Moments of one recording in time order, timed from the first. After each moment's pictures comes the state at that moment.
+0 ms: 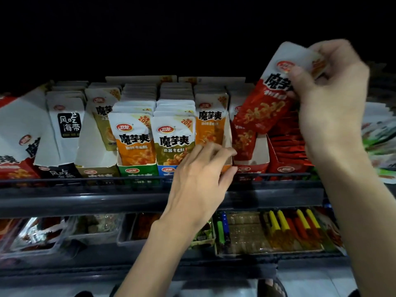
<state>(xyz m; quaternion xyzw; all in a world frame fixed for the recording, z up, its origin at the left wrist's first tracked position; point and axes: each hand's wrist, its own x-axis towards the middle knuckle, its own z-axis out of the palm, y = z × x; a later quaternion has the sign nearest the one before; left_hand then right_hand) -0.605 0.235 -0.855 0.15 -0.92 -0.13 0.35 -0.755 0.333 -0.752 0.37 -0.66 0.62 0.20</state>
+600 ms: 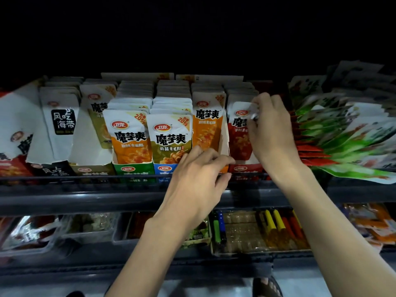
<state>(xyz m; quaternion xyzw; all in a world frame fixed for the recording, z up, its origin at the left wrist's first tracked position) -0.605 0.234 -0.856 0.17 -0.94 -0.15 0.25 -0.763 0.297 -0.814 0.39 -0.83 0.34 0.22</state>
